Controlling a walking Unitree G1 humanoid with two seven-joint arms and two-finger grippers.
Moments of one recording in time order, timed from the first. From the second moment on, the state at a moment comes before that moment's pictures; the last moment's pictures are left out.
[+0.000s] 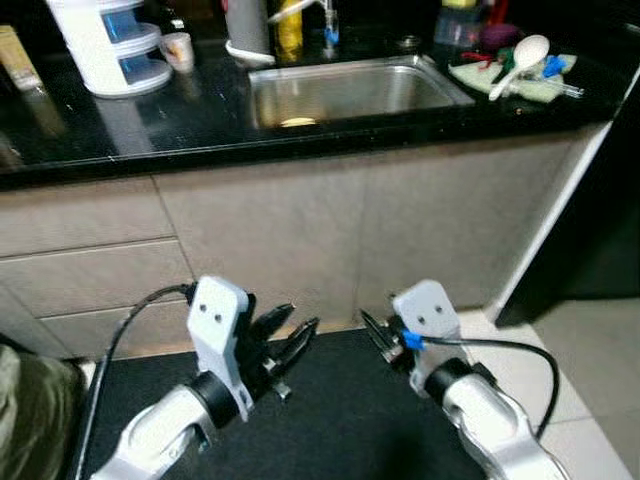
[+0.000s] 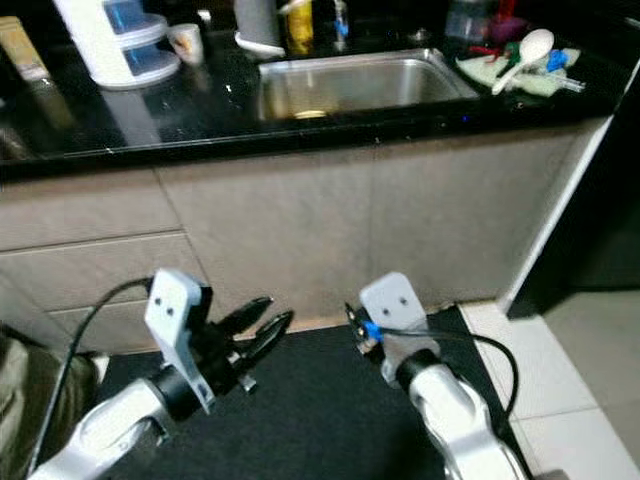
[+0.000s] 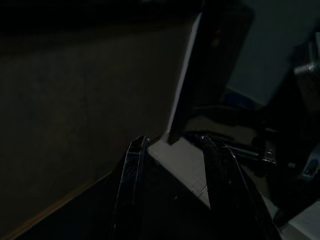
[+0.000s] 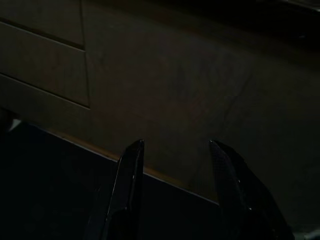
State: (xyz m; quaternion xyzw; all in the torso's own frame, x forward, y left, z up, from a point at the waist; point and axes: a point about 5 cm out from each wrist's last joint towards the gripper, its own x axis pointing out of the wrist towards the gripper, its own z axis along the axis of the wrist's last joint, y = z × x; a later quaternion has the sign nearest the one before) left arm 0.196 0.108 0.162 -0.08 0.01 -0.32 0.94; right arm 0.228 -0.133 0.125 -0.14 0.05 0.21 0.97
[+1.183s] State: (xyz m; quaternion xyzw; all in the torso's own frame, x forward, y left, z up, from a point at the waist) left arm 0.206 0.109 0.164 -0.17 -0.03 -0.32 0.93; right arm 0.230 -0.150 0.123 -0.21 0.04 0.09 0.97
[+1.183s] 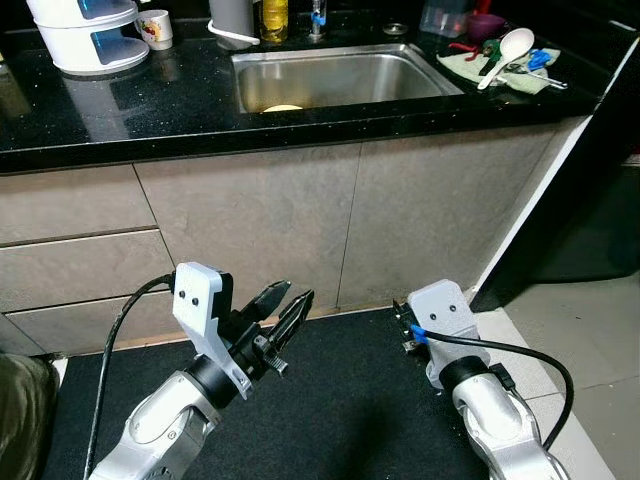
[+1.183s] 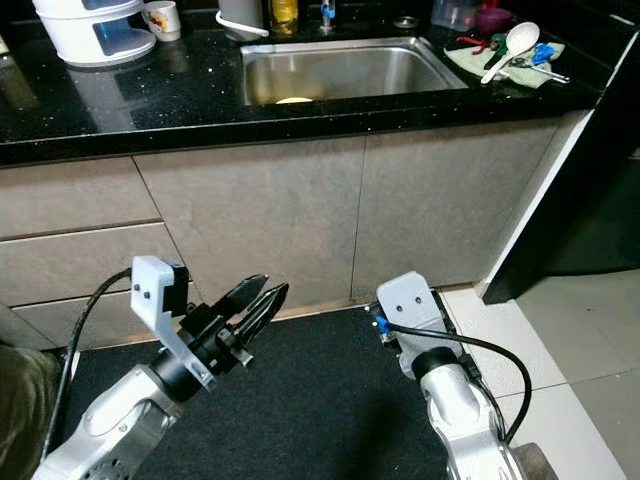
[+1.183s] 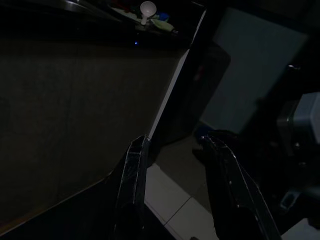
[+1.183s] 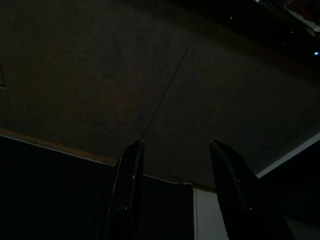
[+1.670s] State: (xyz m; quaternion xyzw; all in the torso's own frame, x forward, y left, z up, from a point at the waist) left arm 0.210 0.110 0.163 -0.17 -0.03 -0.33 0.93; right arm 0.229 -0.145 0.124 -0.23 0.03 0.09 0.97
